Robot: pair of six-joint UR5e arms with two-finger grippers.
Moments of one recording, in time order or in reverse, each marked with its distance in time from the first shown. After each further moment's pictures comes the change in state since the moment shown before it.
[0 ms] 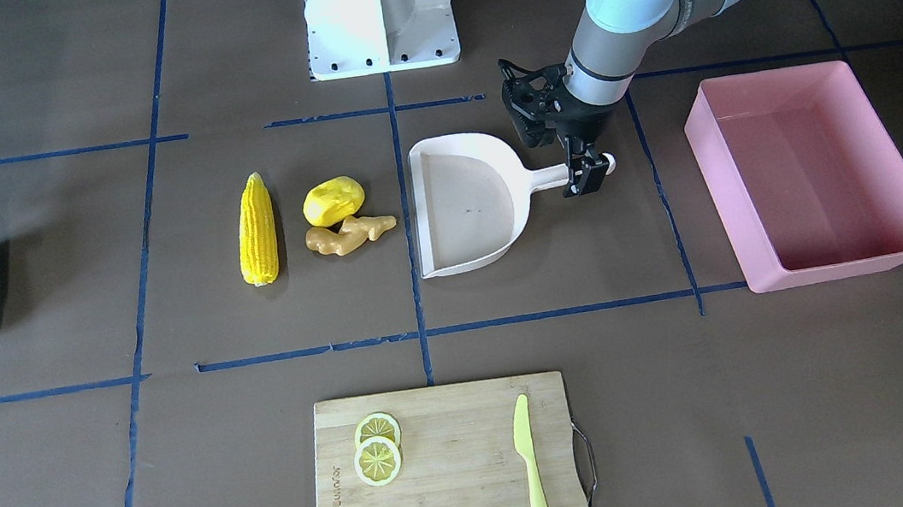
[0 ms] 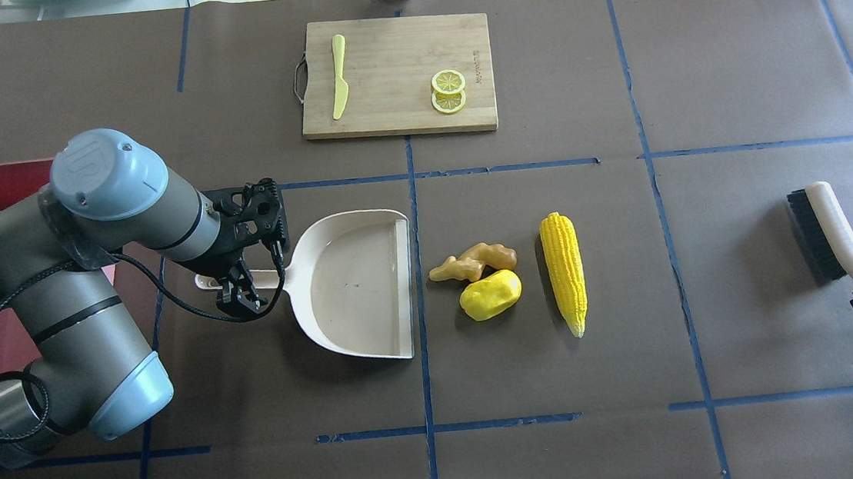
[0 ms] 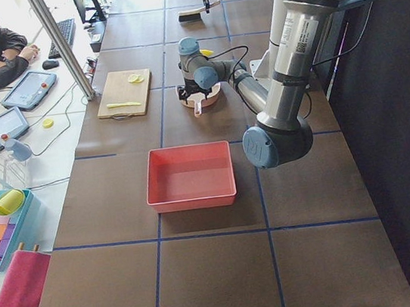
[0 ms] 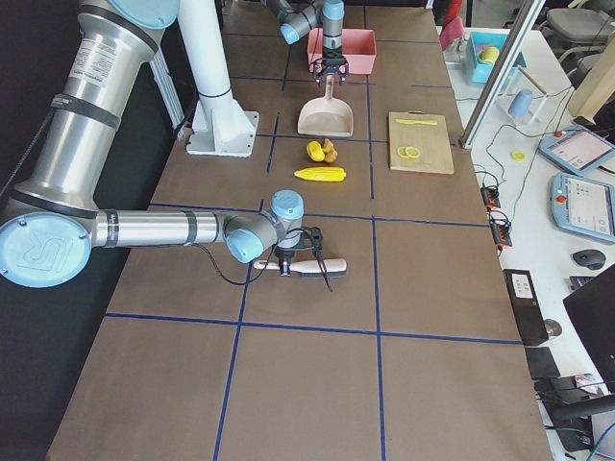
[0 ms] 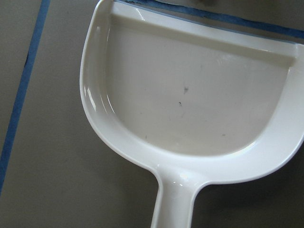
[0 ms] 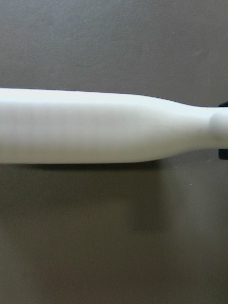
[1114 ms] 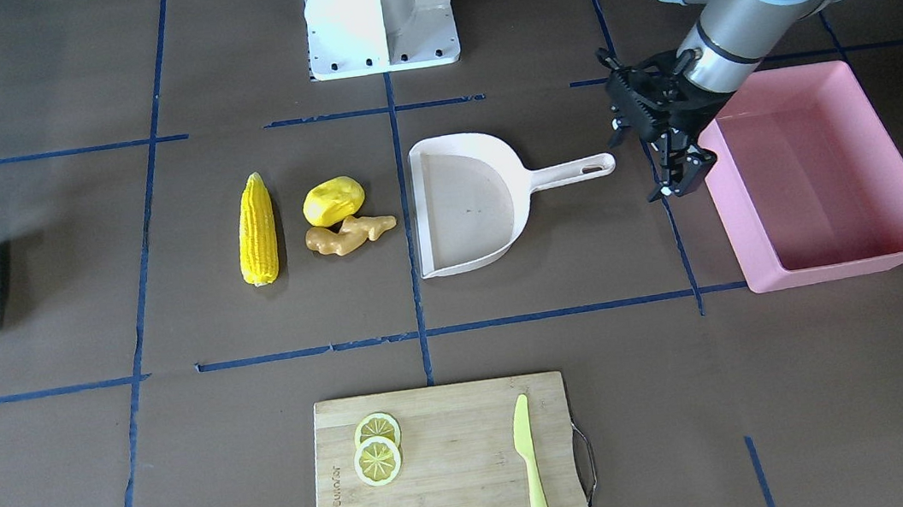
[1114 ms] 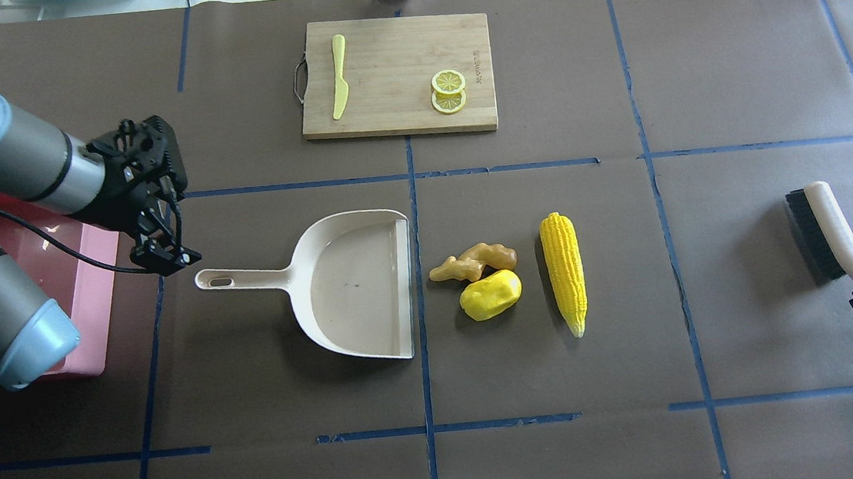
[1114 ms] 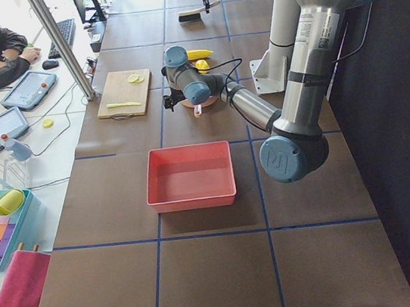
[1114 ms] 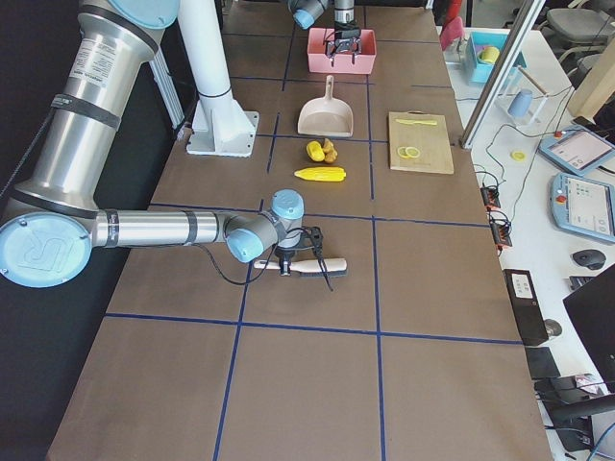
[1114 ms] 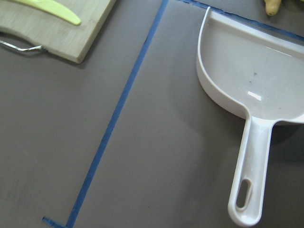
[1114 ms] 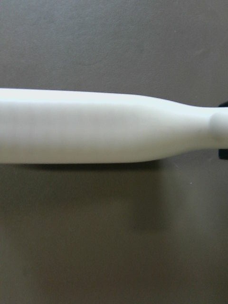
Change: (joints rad) left arm -0.165 0.102 -0.033 -0.127 -0.135 -0.072; right arm 0.000 0.001 0.000 0.000 0.000 -0.006
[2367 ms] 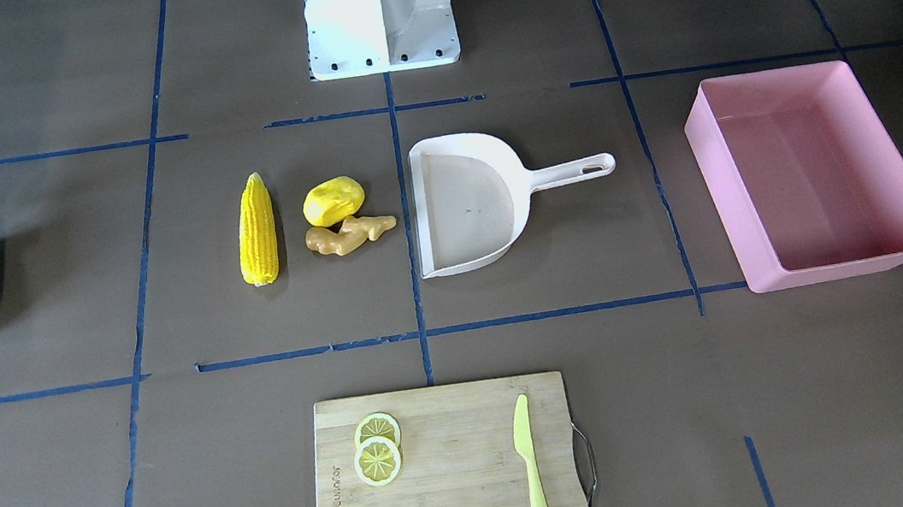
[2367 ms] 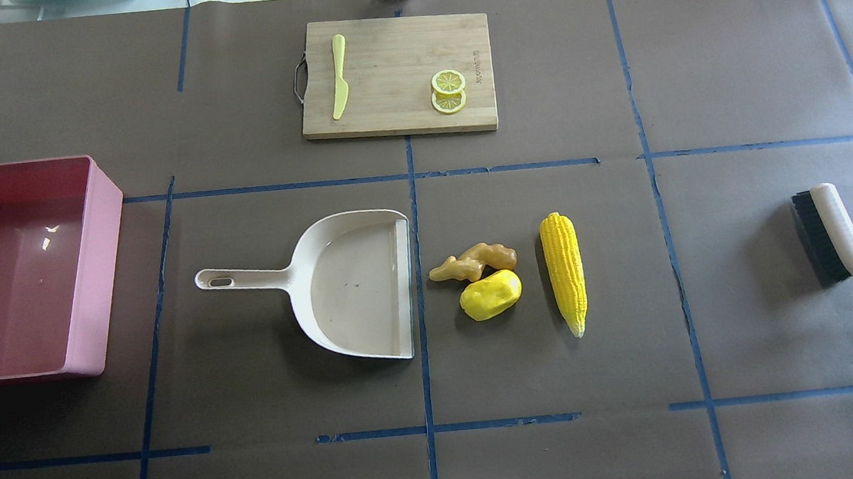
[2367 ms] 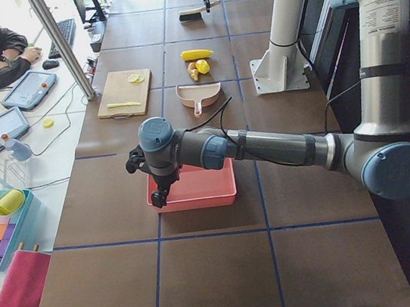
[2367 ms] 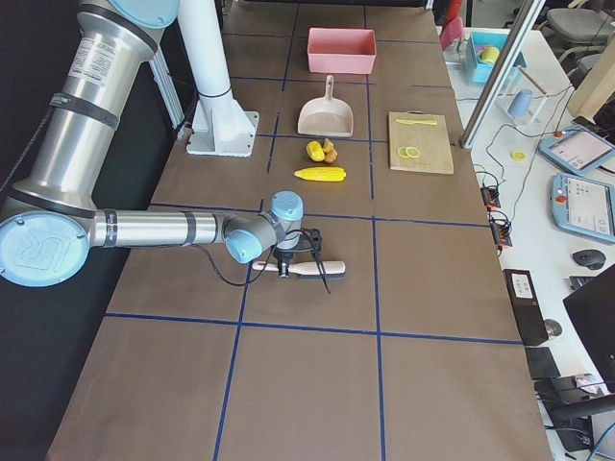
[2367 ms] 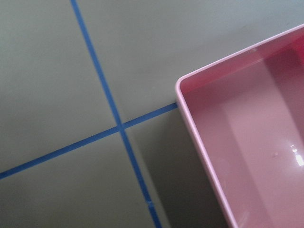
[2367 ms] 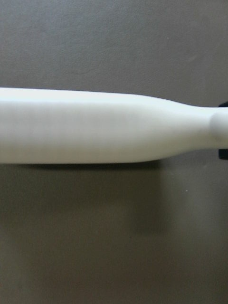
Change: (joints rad) left arm -0.637 0.301 0.115 0.119 -0.229 -0.005; right arm 0.001 -0.005 -0.002 -0.007 0.003 0.008
